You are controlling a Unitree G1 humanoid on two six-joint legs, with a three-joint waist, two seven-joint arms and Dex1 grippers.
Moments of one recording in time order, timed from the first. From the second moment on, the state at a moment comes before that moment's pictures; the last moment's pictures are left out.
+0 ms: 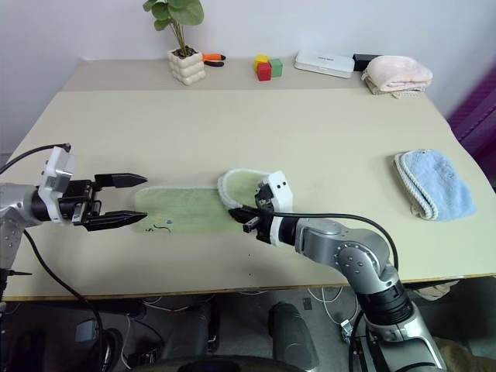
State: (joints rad) left arm -0.24 0.89 0.24 0.02 -0.62 0.38 -1.45; right arm -0.32 -0.43 0.20 -0.40 1.03 0.98 0.19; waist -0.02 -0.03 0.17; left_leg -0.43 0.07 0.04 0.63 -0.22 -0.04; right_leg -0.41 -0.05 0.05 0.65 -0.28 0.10
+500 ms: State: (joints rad) left arm -0.23 0.90 0.26 0.00 -0.63 0.41 -1.42; right arm -0.34 -0.32 0.27 -0.33 0.84 0.98 0.29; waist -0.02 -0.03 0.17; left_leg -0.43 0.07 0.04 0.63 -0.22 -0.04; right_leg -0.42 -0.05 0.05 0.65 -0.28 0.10
